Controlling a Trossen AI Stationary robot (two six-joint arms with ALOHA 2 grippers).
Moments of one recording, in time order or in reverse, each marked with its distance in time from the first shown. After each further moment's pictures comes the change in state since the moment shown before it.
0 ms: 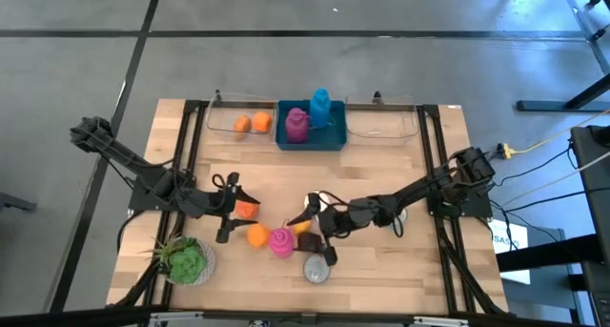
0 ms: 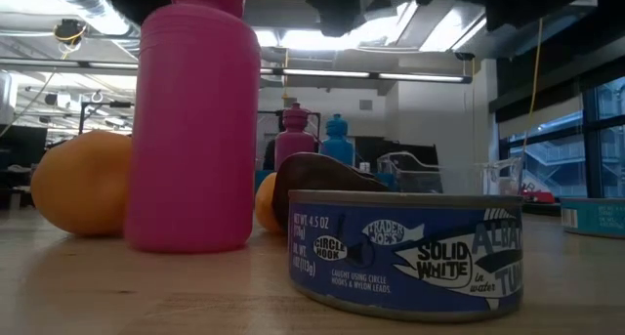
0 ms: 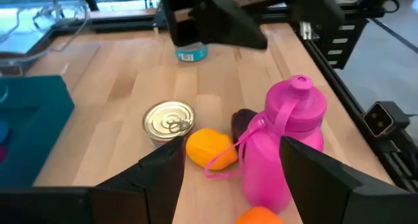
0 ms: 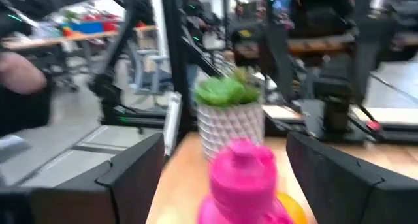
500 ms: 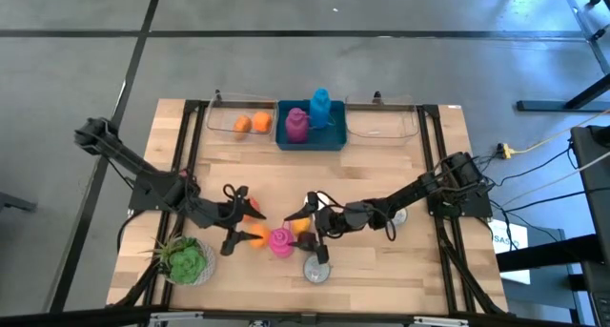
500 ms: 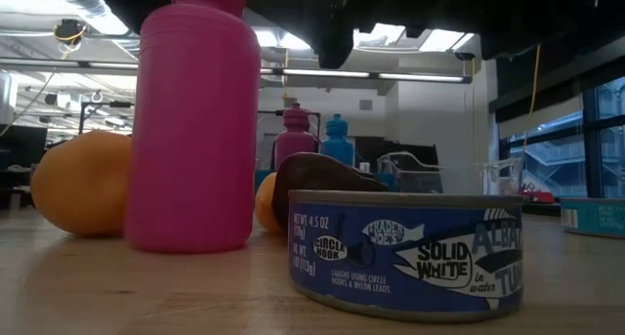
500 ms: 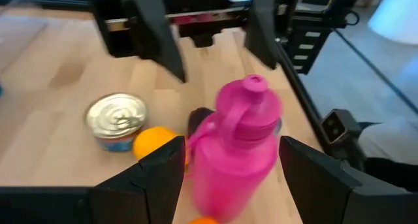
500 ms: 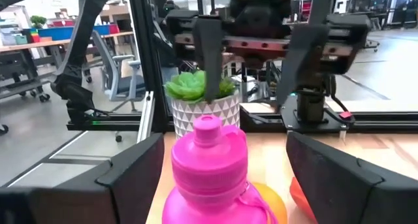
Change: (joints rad) left arm -0.036 0.138 0.000 0.151 0.088 -0.118; right arm 0.004 0.100 -0.001 0.116 0.097 0.008
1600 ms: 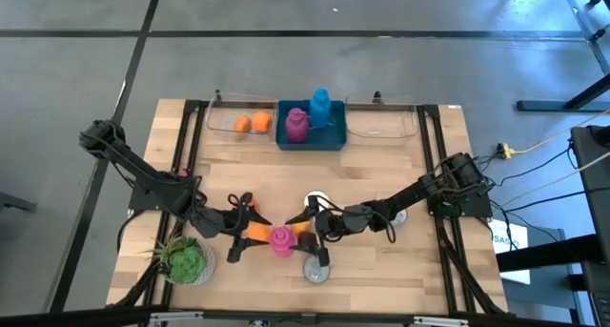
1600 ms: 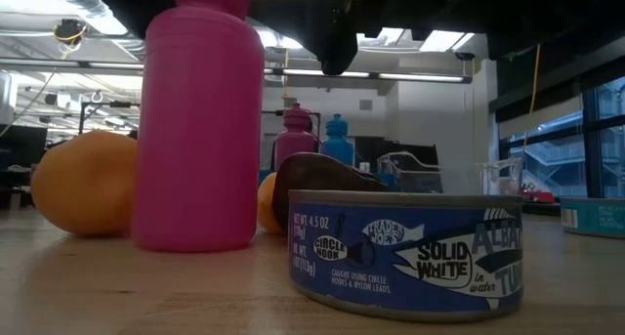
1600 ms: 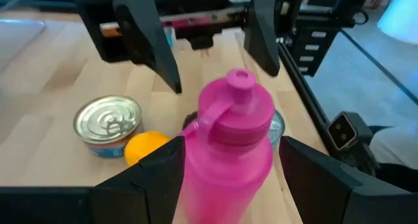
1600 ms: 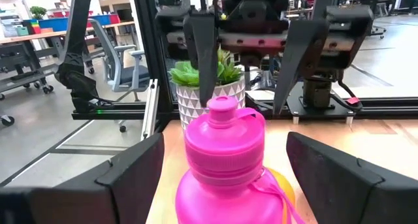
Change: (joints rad) left arm -0.035 0.105 0.000 0.109 -0.069 -0.003; right arm 0.015 0.000 0.000 -0.048 0.003 0.023
